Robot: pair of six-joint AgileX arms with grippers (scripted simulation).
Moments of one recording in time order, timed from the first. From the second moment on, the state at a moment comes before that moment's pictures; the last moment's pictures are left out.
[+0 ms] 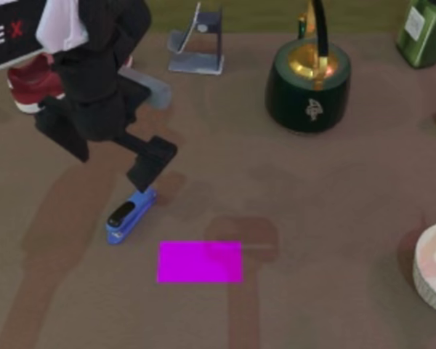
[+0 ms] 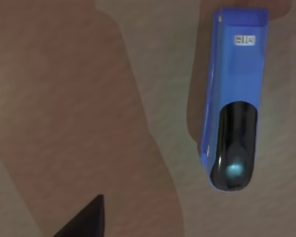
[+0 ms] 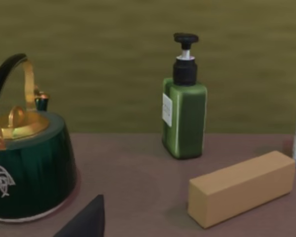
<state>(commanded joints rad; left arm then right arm) -0.40 2.01 1.60 -1.16 -0.01 0.18 0.00 0.00 0.00 0.00 0.00 0.00</state>
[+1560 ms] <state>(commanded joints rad) -0.39 2.14 1.38 -0.81 0.00 0.18 0.00 0.00 0.00 0.00 0.00 0.00</state>
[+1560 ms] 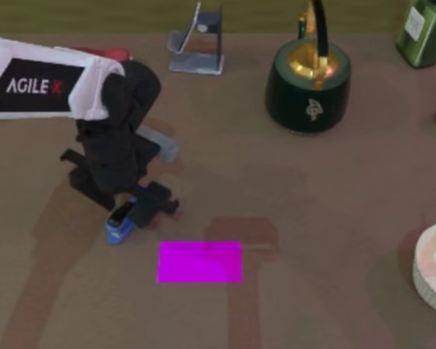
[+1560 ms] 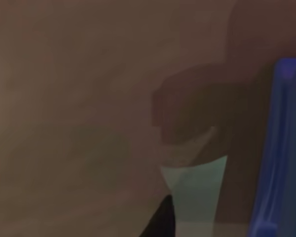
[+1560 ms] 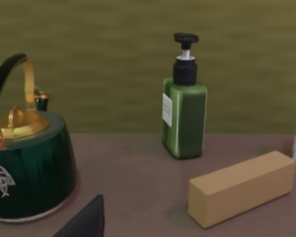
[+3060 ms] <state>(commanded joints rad) -0.38 2.01 1.60 -1.16 0.00 0.18 0.00 0.00 0.00 0.00 0.00 0.00</state>
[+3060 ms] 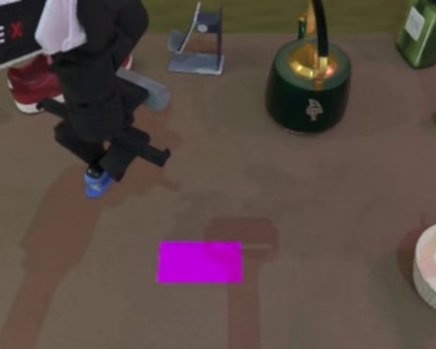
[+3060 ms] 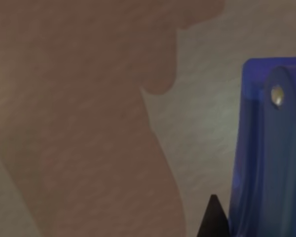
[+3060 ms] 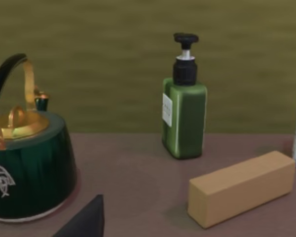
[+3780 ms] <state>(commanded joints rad) -0.44 1.99 1.60 -1.20 -0.06 -0.11 0.00 0.00 0.00 0.00 0.00 0.00</state>
